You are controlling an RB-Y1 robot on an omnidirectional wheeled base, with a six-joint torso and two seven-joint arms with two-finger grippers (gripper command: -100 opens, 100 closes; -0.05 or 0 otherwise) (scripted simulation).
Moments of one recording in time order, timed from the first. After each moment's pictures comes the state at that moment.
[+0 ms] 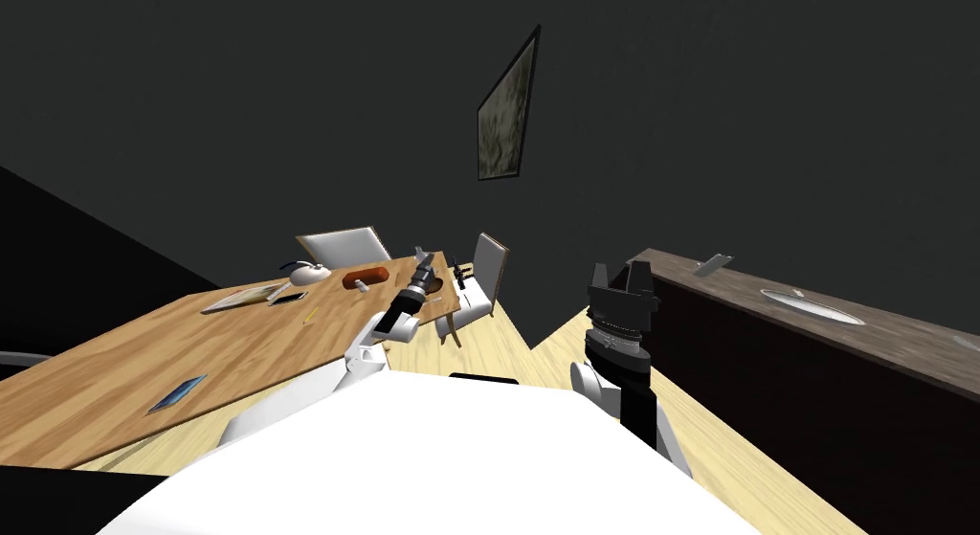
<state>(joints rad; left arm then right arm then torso) 0.16 0.24 0.01 -1.99 -0.04 0.00 0.10 0.51 0.00 -0.07 -2.36 0.06 -0.63 -0.06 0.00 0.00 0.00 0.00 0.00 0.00</state>
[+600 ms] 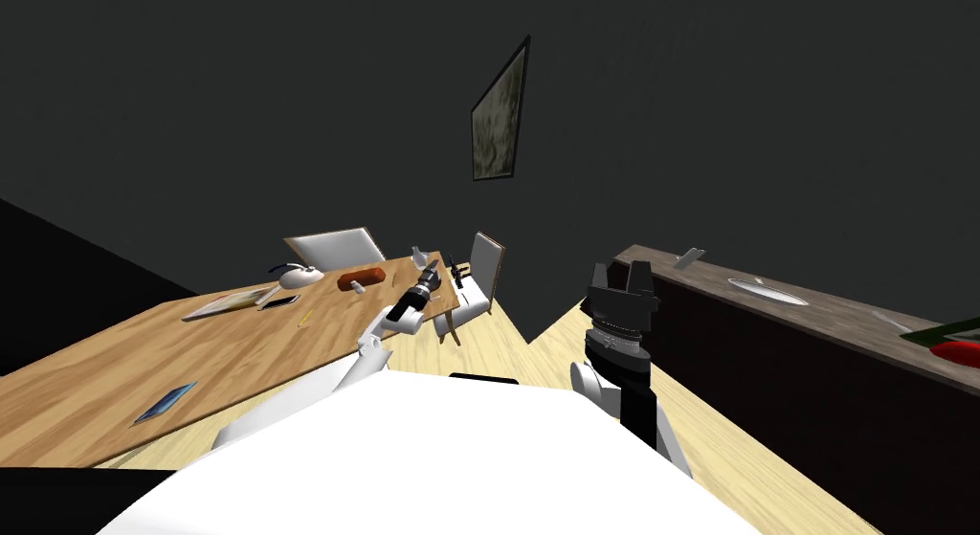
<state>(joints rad) 0.07 0.27 0.00 -1.84 0.02 0.14 0.18 0.51 0.00 -0.07 -2.36 0.06 -0.63 -0.06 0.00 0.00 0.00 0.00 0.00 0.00</state>
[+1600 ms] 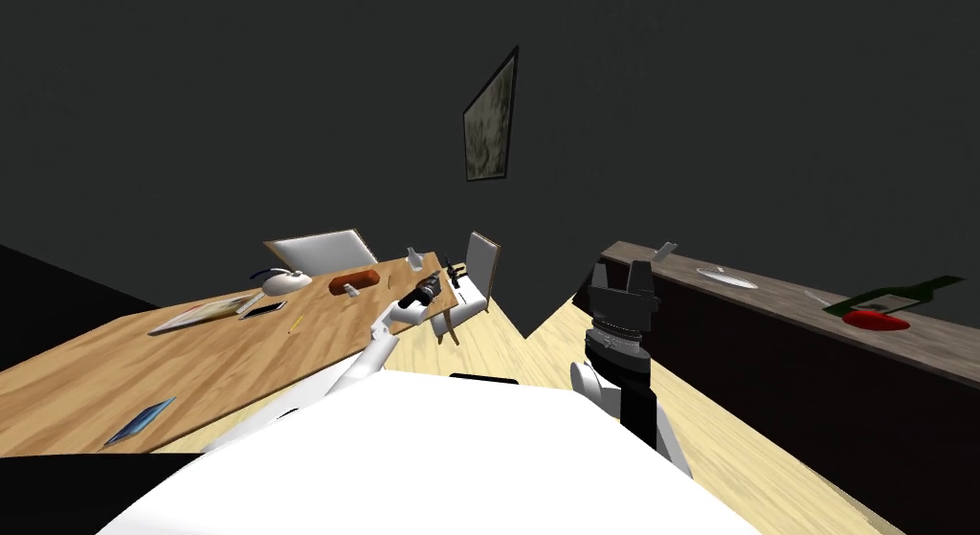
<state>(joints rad) -0.07 0.31 -0.01 -1.61 0.12 0.38 0.27 0.51 0.00 -0.07 -2.36 0.06 -0.63 -0.06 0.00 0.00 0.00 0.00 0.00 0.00</state>
